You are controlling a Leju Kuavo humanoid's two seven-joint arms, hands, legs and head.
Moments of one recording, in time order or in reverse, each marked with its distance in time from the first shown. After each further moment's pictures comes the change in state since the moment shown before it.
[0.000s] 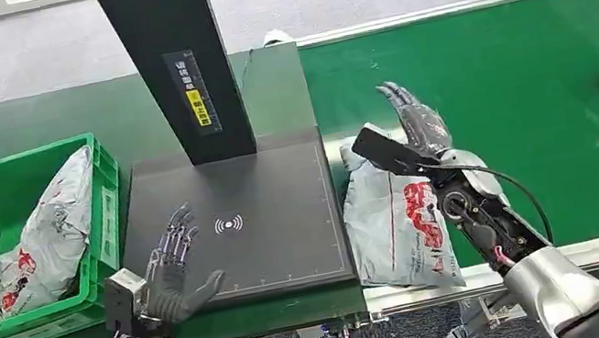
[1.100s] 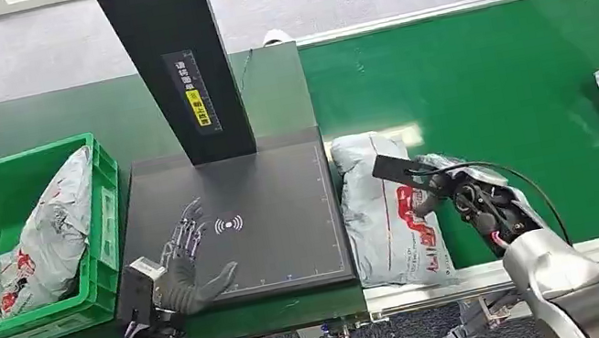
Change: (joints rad) left arm -0.021 -0.086 0.043 0.023 -0.097 0.008 0.043; right arm -0.108 0.055 -0.195 0.386 0.218 0.456 0.237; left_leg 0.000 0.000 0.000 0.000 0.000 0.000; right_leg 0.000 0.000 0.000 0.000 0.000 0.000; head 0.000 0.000
